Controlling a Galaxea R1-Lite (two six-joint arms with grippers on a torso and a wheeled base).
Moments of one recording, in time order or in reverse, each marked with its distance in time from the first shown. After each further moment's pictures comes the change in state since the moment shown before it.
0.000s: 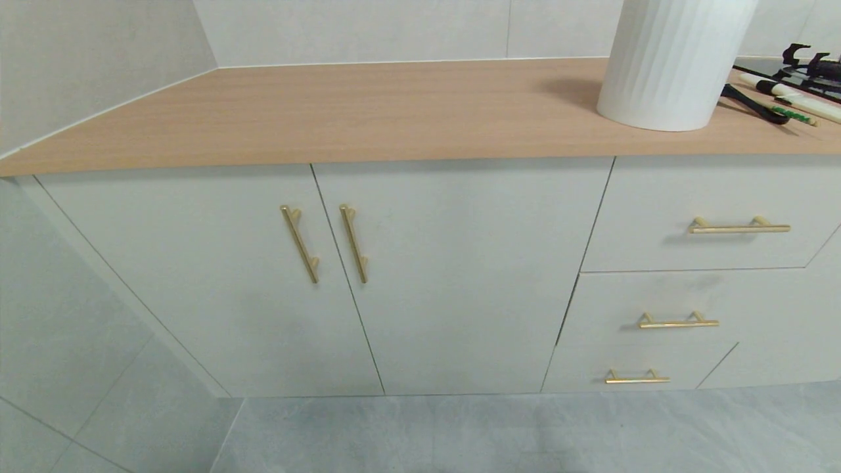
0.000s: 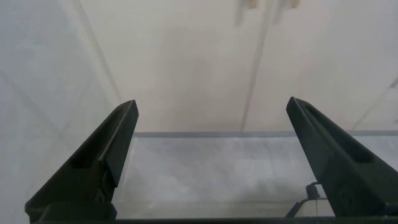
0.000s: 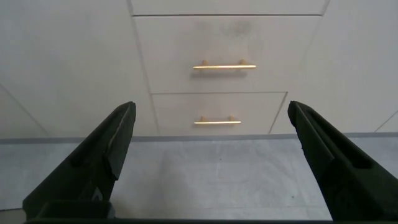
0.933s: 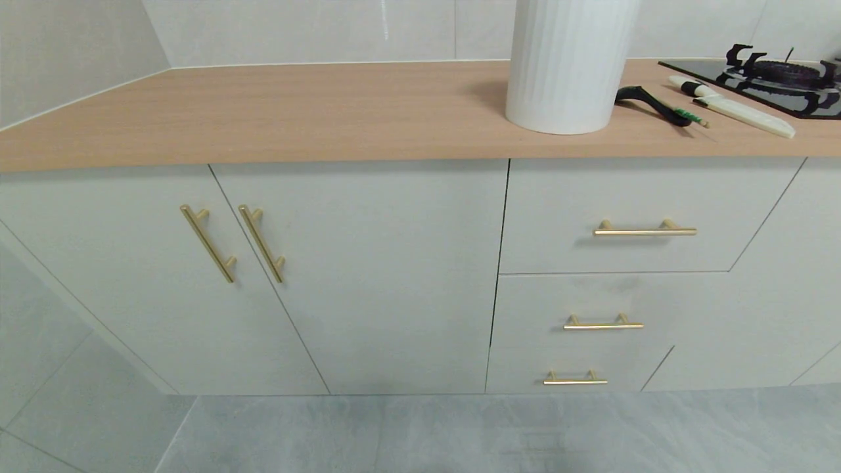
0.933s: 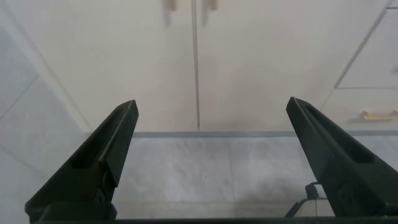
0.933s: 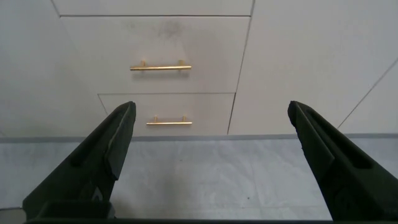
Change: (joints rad) left arm -0.001 0.000 0.000 0.001 0.001 -0.003; right arm -0.002 0.000 0.000 0.000 0.000 0.000
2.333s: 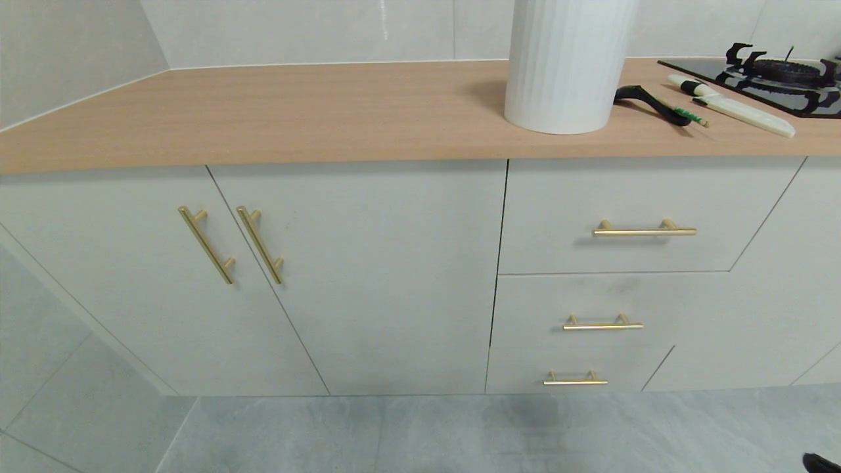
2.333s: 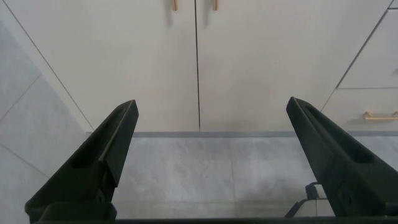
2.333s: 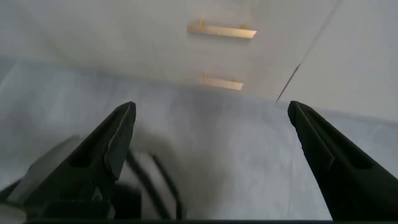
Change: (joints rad) left arm 0.001 0.000 0.000 -0.001 -0.001 0.001; right arm 0.045 0.680 -0.310 0.031 0.231 -0.029
